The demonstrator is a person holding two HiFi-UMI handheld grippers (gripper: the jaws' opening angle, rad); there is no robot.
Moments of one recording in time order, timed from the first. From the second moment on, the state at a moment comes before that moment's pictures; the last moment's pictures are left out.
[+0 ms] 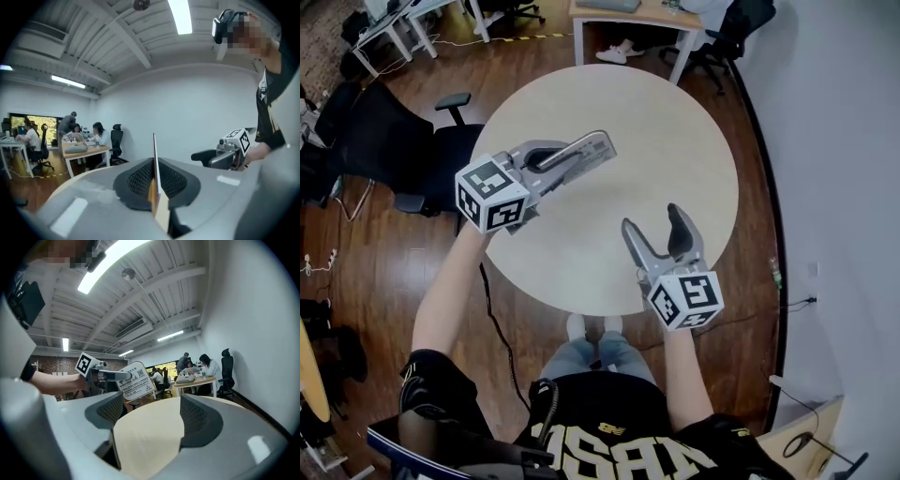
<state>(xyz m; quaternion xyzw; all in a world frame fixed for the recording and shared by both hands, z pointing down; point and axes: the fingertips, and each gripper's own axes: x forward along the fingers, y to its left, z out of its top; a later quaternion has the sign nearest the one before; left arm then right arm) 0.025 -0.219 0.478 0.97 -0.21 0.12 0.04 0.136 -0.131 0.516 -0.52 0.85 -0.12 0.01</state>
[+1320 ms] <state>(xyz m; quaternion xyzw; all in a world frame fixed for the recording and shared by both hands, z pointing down) -0.109 -0.087 0.390 0.76 -0.65 -0.02 -0.07 0.072 -0.113 0.398 -0.49 0.87 -0.01 0.07</state>
